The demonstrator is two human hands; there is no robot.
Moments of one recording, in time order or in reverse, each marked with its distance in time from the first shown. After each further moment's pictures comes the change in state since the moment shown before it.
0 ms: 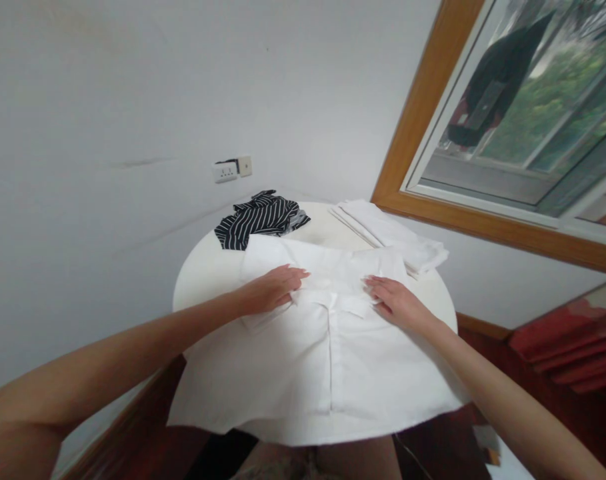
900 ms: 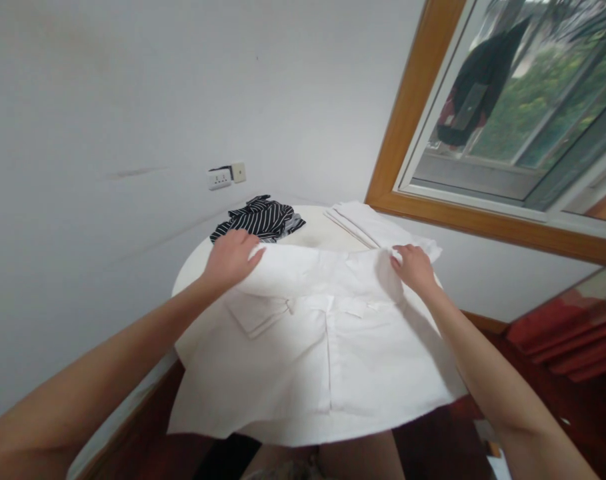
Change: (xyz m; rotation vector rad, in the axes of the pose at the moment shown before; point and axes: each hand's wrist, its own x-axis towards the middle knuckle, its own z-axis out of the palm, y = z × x) left_hand -0.006 -0.026 -0.067 0.478 0.186 -0.702; right_hand 0.032 0.048 -0.038 -0.357 0.124 0.706
